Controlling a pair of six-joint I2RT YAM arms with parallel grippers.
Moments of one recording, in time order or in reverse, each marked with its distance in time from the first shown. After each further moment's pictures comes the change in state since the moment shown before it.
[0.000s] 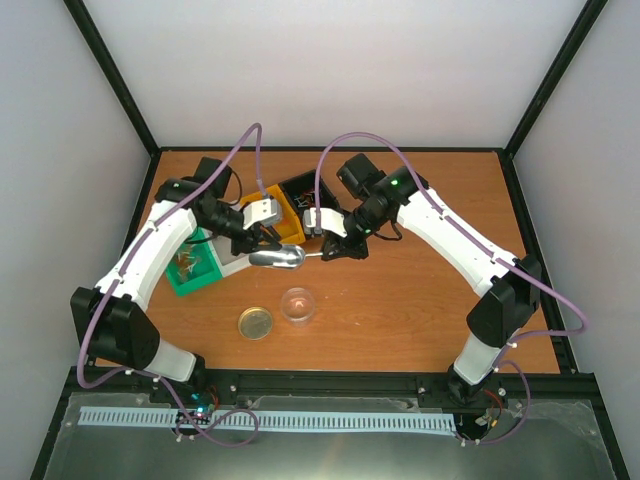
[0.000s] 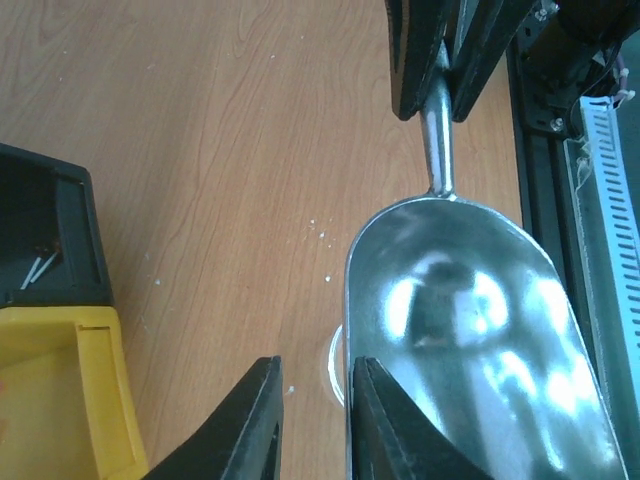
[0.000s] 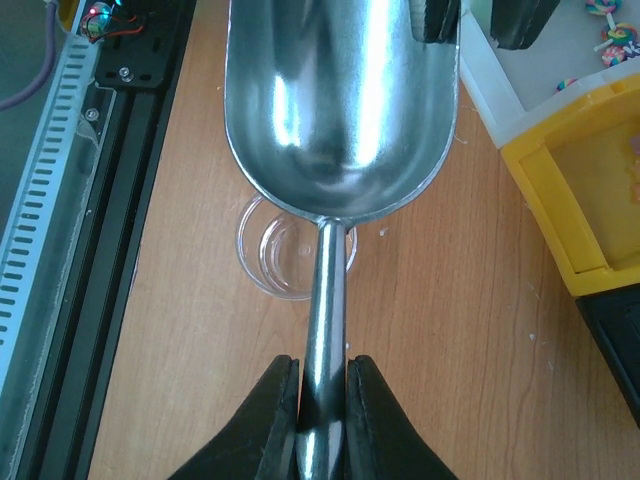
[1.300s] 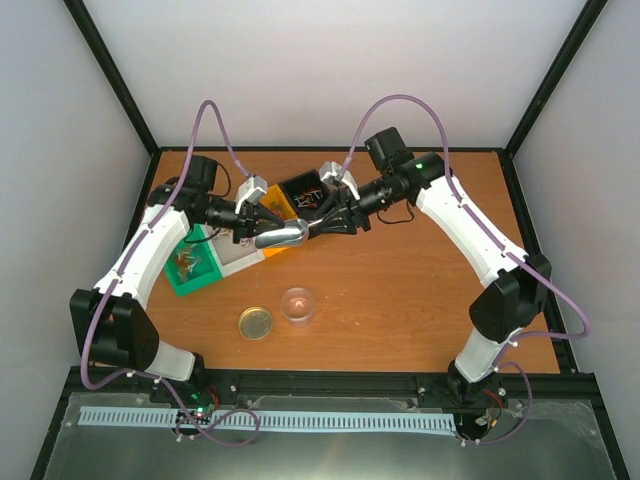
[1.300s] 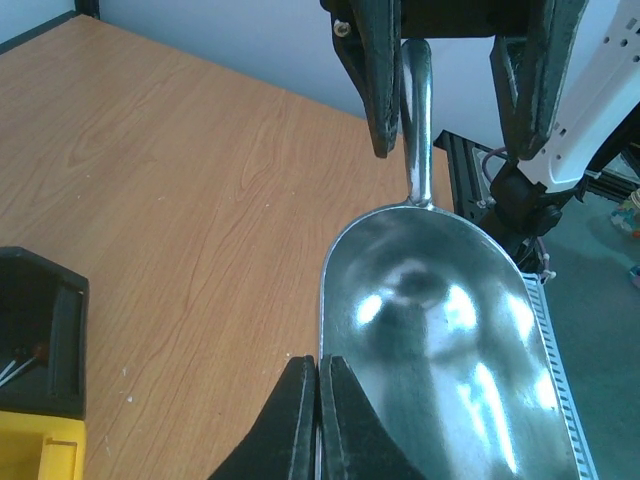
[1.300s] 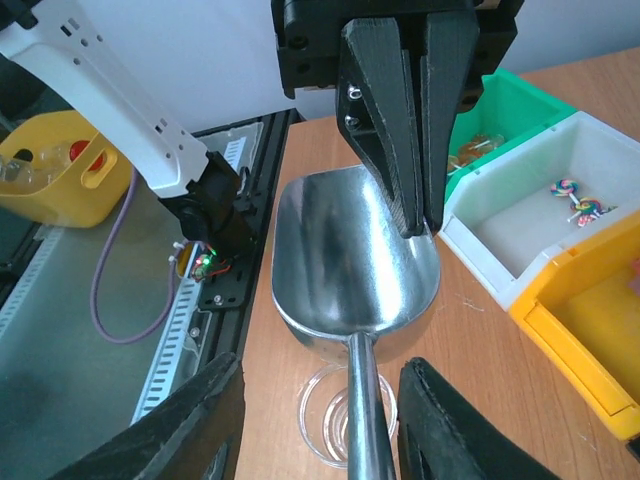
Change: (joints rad) left arm 0.084 -0.017 -0.083 0.261 0.334 -0.279; right arm -0.168 0.005 0.035 0.180 -0.481 0.290
